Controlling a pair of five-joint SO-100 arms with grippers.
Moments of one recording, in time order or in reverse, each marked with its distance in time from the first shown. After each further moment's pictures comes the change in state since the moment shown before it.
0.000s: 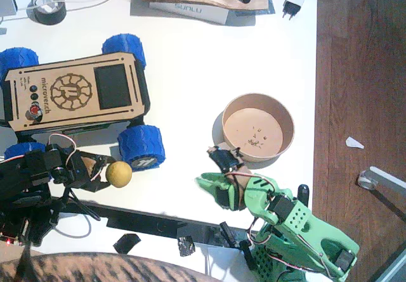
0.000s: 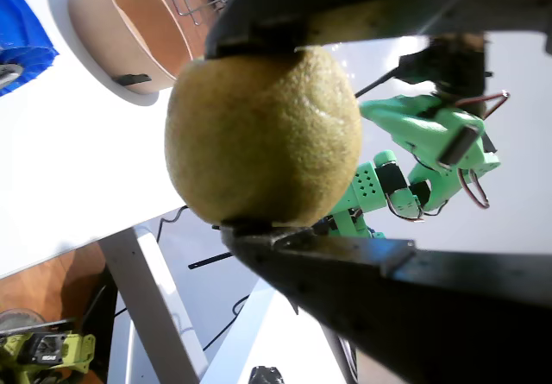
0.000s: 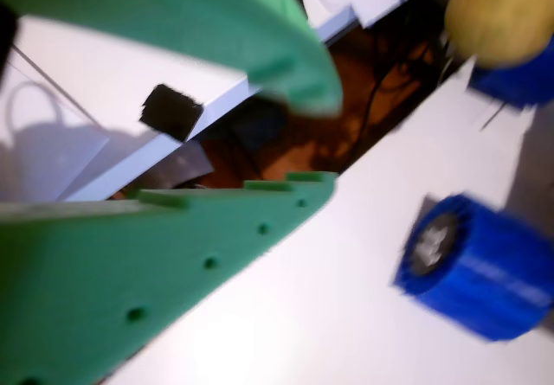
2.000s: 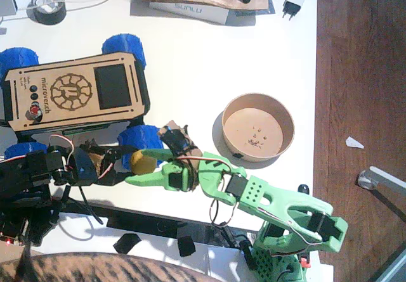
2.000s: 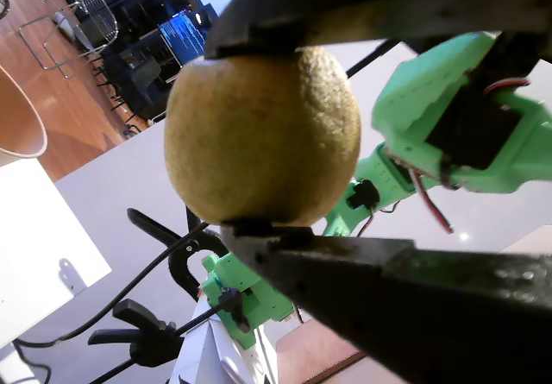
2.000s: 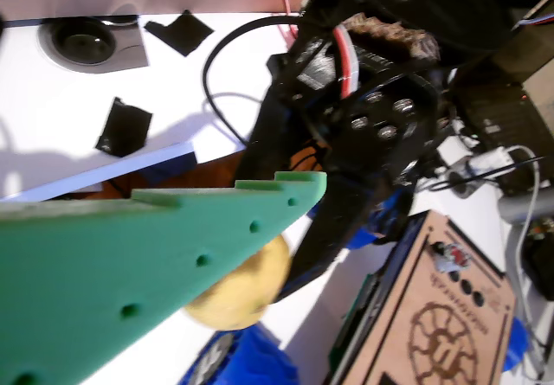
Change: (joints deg) arm 0 2.5 -1.1 0.0 -22.9 0.0; arm 1 -8.9 -49.2 -31.1 -37.0 -1.0
